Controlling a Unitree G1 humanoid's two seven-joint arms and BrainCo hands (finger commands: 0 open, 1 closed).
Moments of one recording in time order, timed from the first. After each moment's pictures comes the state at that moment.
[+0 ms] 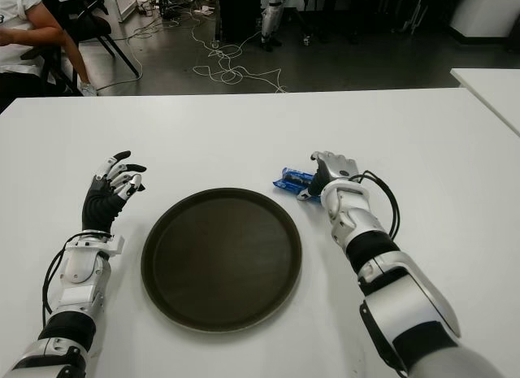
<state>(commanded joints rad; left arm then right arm) -0.33 0.10 0.17 0.82 -0.07 -0.72 -0.12 -0.76 -0.23 0.45 1.02 -0.72 0.18 -0.15</state>
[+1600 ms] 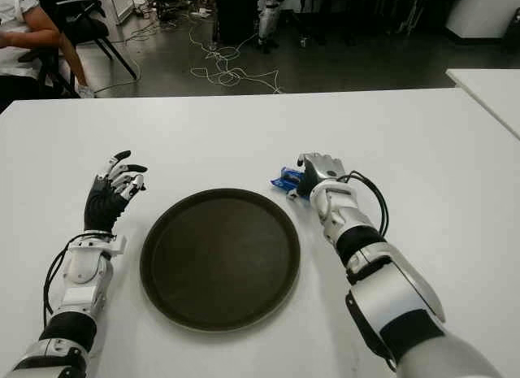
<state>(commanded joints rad) -0.32 0.09 0.15 0.81 -0.01 -0.73 -0.03 -0.72 -0.13 0.53 1.23 -0.72 0.03 -0.17</state>
